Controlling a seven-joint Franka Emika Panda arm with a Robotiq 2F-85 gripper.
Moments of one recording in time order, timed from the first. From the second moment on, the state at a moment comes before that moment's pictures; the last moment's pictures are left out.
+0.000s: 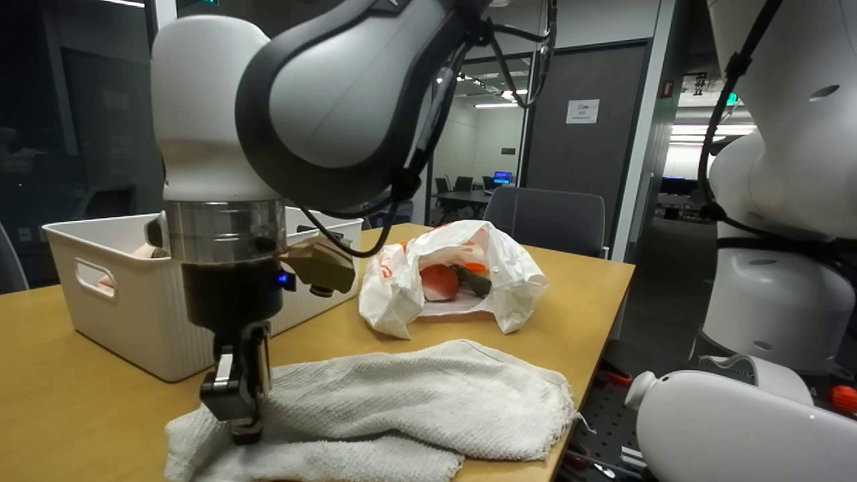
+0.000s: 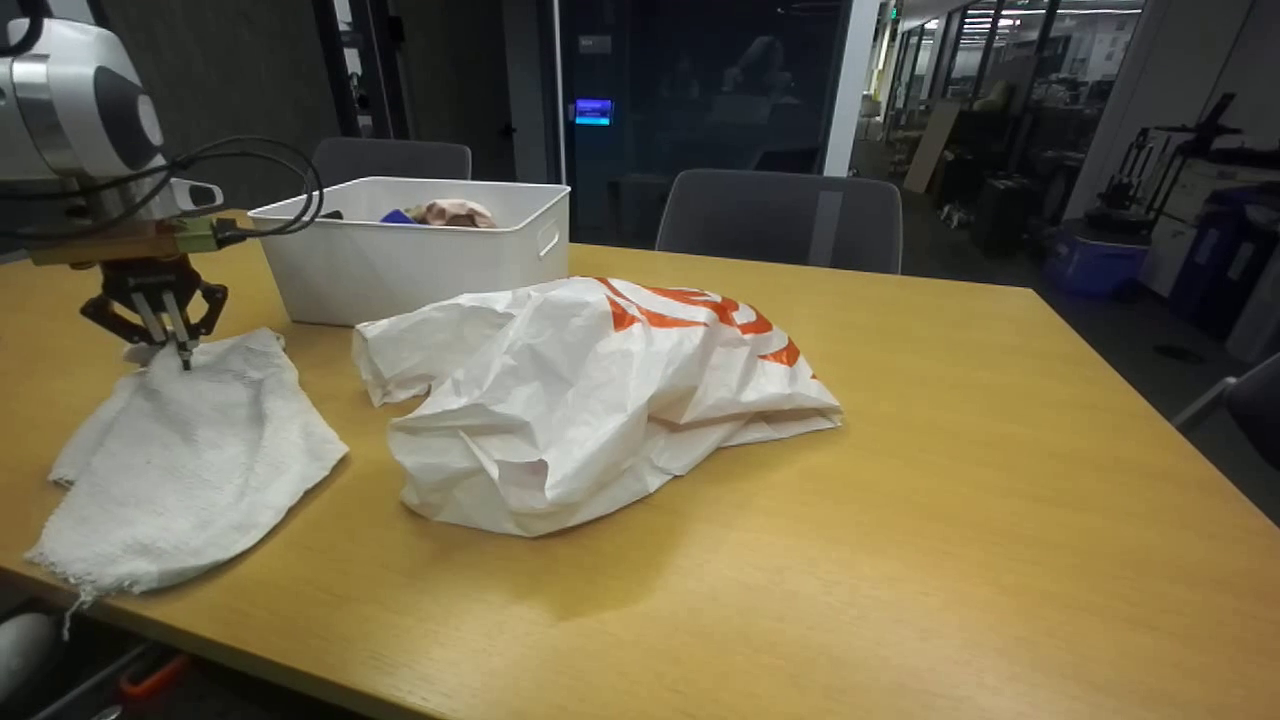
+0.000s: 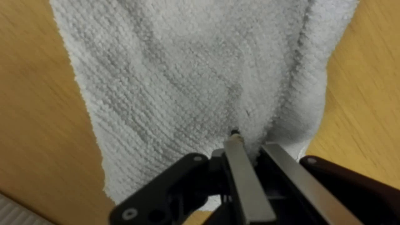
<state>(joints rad) 0.50 0.37 0.39 -2.15 -0.17 2.48 -0.01</state>
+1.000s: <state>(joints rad) 0.48 0.08 0.34 -2.09 -0.27 2.14 0.16</state>
